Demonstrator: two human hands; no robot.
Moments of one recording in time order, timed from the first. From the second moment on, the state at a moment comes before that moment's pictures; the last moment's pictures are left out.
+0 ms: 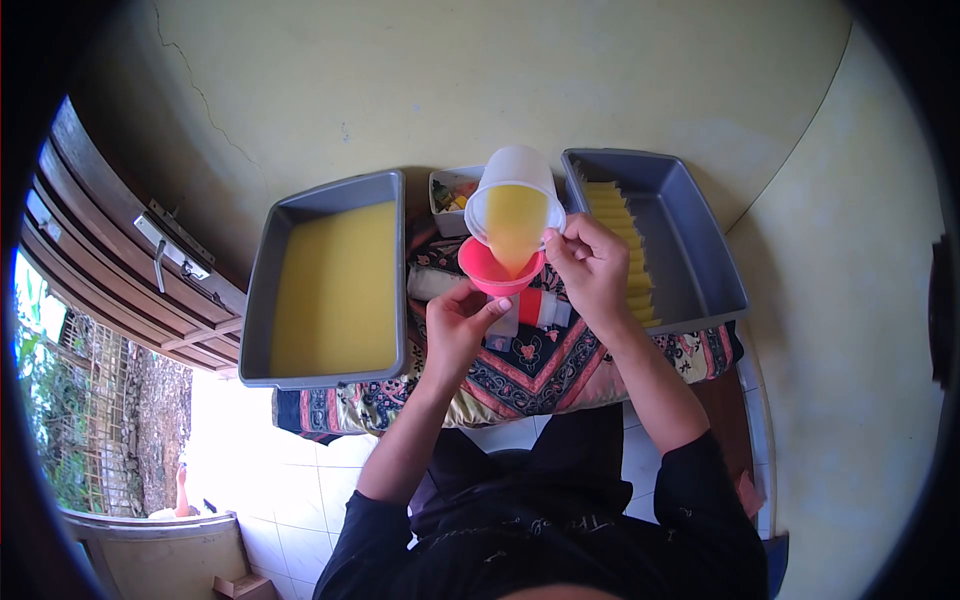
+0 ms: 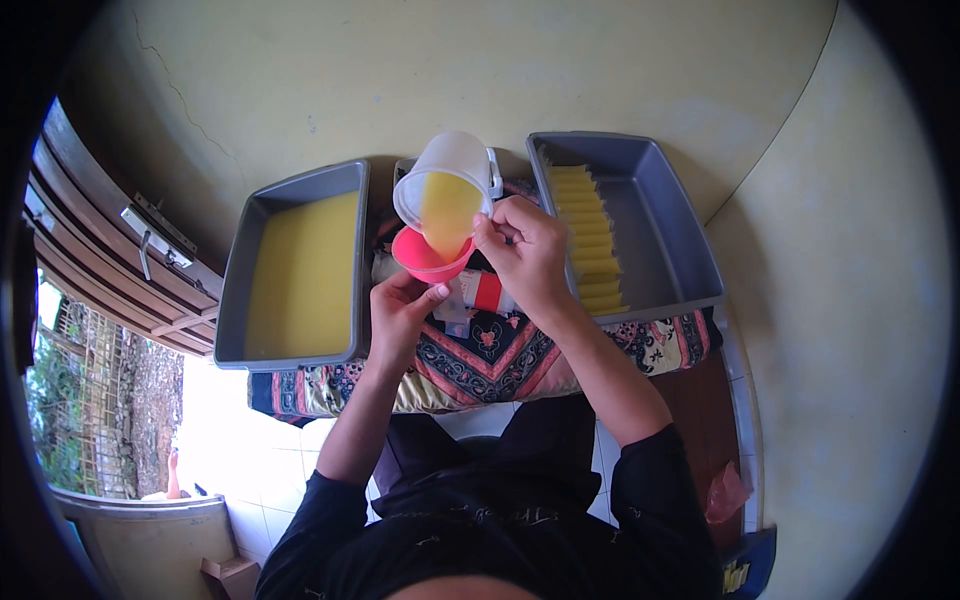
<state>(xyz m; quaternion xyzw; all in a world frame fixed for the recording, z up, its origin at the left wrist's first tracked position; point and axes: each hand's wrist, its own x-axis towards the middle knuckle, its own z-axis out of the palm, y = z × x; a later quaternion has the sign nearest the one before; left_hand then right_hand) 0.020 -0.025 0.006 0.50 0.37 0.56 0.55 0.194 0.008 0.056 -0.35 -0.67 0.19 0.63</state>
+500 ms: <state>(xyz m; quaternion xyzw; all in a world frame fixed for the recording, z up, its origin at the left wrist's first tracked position) 0.018 -0.031 0.014 0.51 0.35 0.56 0.55 0.195 -0.004 0.075 -0.32 -0.63 0.29 0.64</state>
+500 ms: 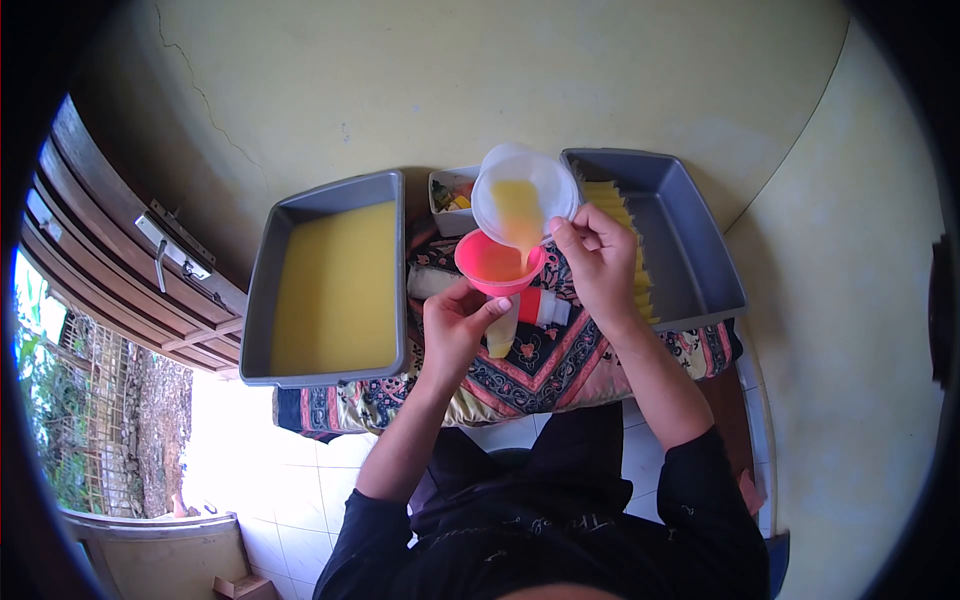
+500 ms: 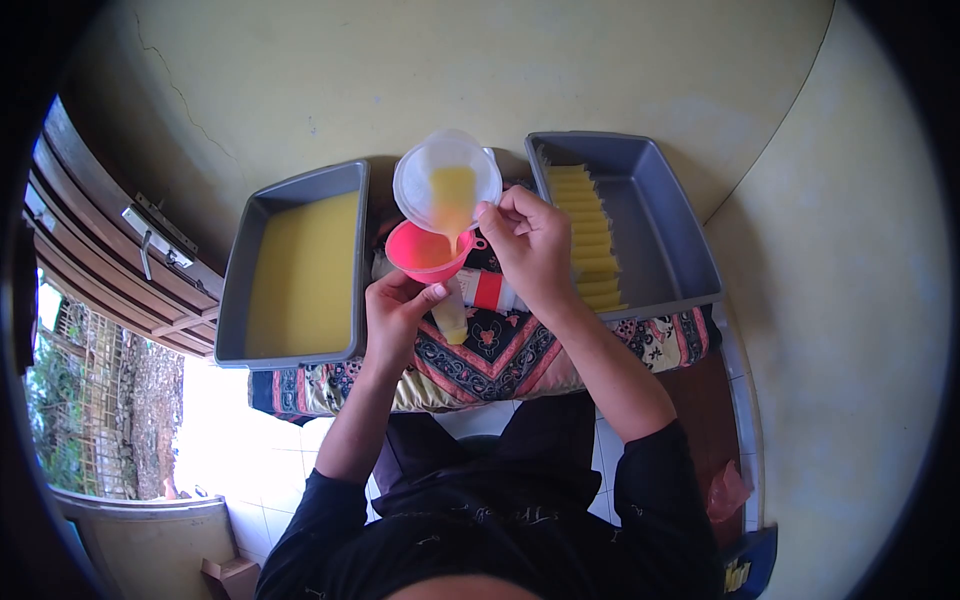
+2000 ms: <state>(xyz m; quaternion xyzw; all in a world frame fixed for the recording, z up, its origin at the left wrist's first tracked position) 0.004 -0.013 -0.005 0.46 0.39 0.62 0.50 0.190 0.058 -0.034 -0.41 -0.40 0.52 0.64</state>
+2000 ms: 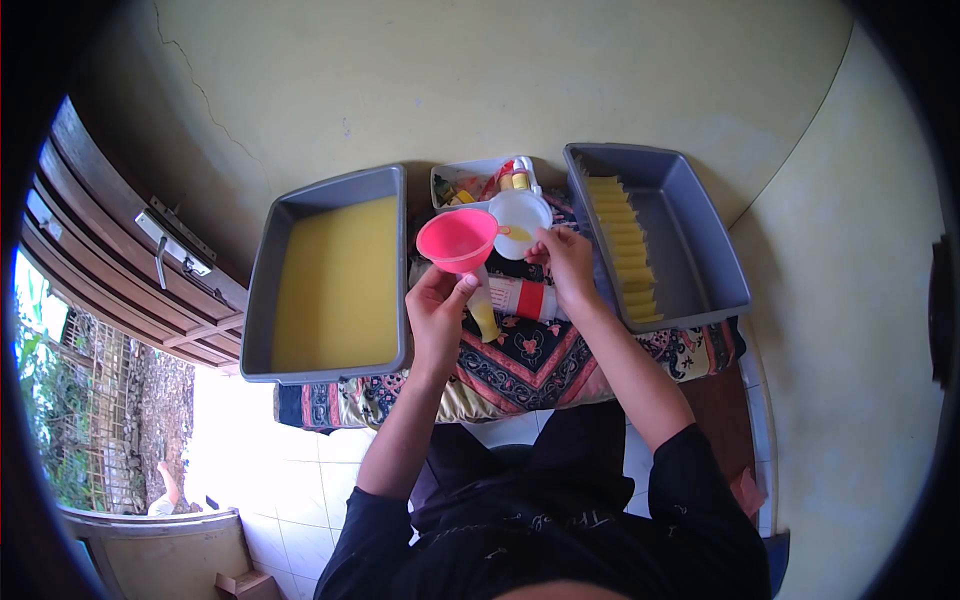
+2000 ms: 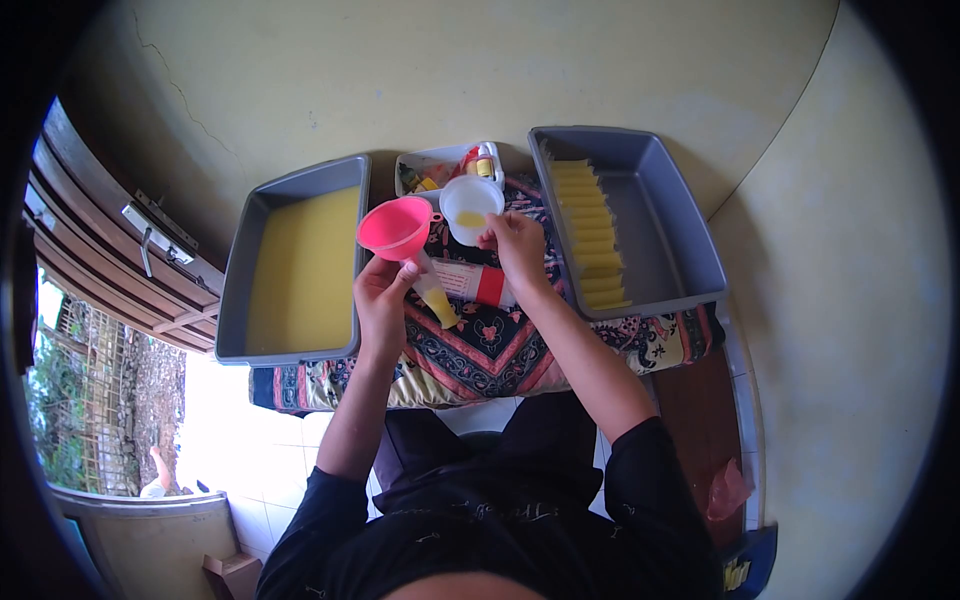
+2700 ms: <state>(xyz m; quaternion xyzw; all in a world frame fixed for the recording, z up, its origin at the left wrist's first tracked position) 0.008 -0.008 0.003 0.48 0.36 0.62 0.51 0.179 0.025 -0.023 -0.42 -0.60 0.28 0.62</state>
